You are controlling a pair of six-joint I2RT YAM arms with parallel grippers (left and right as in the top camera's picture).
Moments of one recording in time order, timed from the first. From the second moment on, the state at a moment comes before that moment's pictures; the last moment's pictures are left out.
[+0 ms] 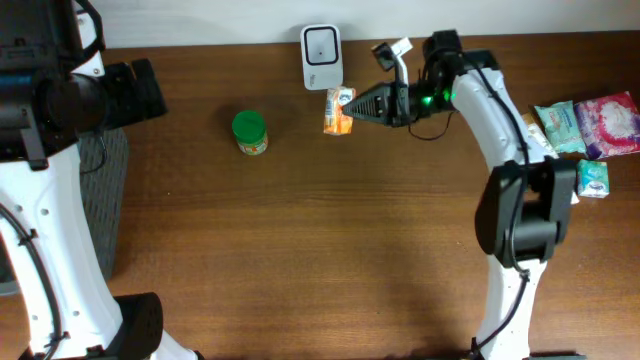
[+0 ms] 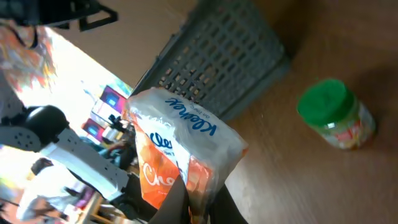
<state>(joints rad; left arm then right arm) 0.05 1.78 2.52 -1.69 -0.08 -0.21 0.10 2.24 1.98 -1.17 -1.52 -0.61</state>
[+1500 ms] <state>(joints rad) 0.05 1.78 2.52 -1.69 -0.08 -0.21 0.32 2.27 1.97 -0.16 0.08 -0.54</state>
